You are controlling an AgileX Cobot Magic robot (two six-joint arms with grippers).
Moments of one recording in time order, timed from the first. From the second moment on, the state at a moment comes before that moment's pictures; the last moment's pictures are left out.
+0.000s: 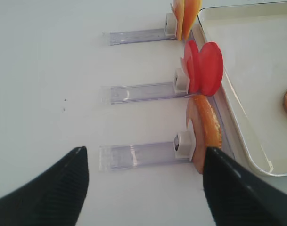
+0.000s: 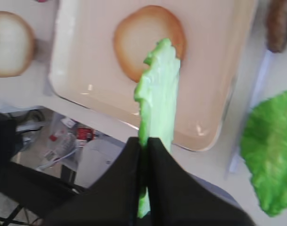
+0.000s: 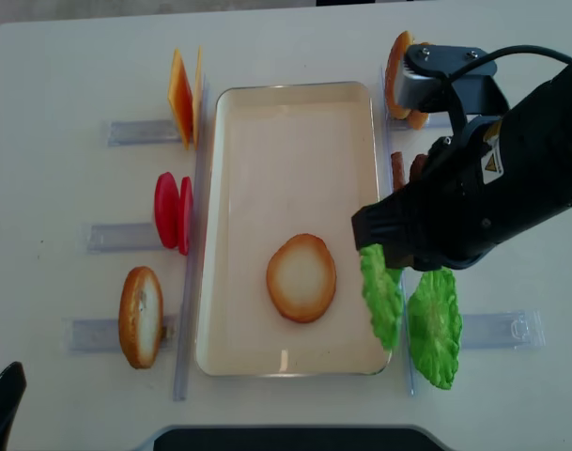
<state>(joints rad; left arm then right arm) 0.03 -0.02 -0.47 -0.03 1.11 0.09 0.75 1.28 -1.05 0.31 1.00 0.33</state>
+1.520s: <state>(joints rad) 0.03 -0.02 -0.47 -0.03 1.11 0.09 0.70 1.53 -0.84 1.48 0.68 -0.71</state>
